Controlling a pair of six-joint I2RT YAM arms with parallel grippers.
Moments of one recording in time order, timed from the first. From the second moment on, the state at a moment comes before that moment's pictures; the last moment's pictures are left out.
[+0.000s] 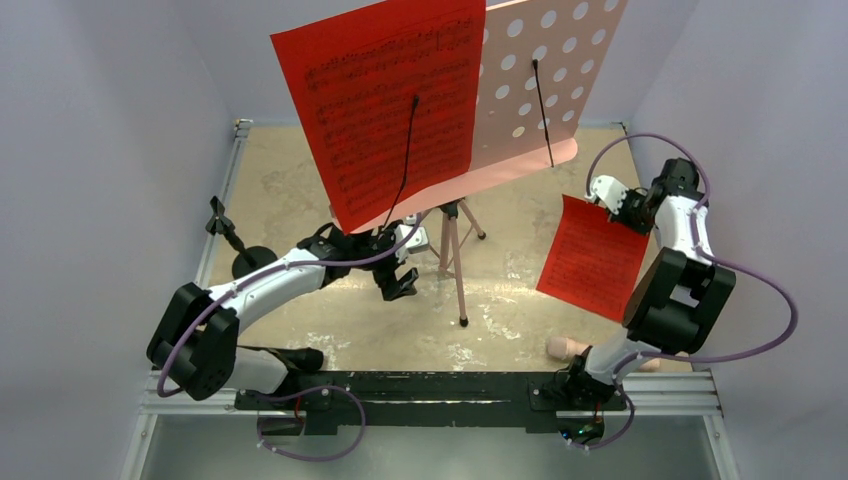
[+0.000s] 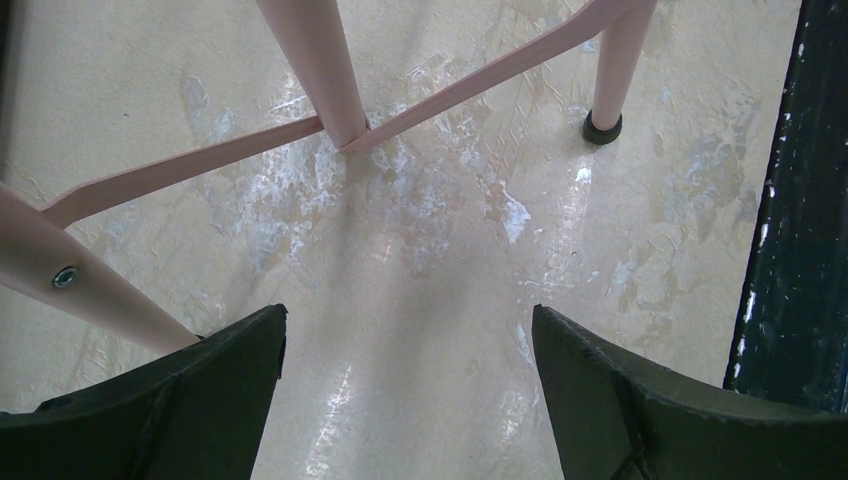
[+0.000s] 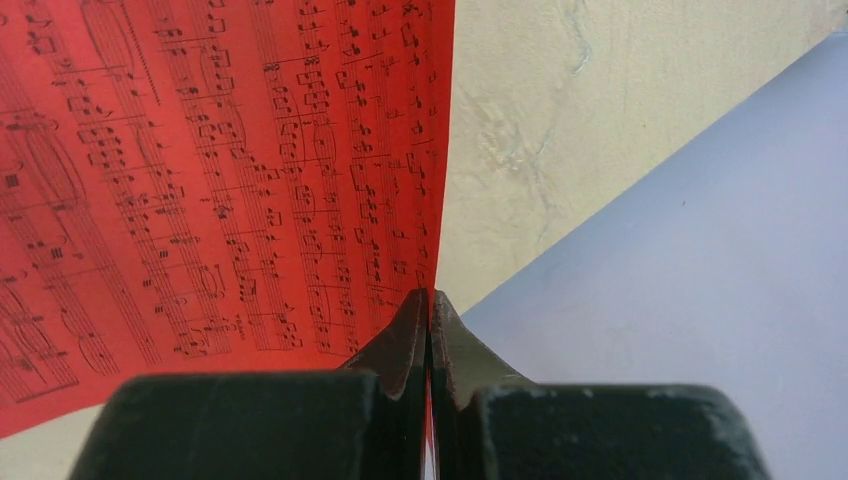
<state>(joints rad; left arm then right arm) -0.60 1.37 0.81 -0.23 0.55 0.43 -0.45 1.59 1.23 -0.73 -0.33 -1.51</state>
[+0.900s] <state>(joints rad) -0.60 1.37 0.83 -0.30 0.52 0.49 -0.36 1.64 1.29 -0.61 -0.21 -1.20</state>
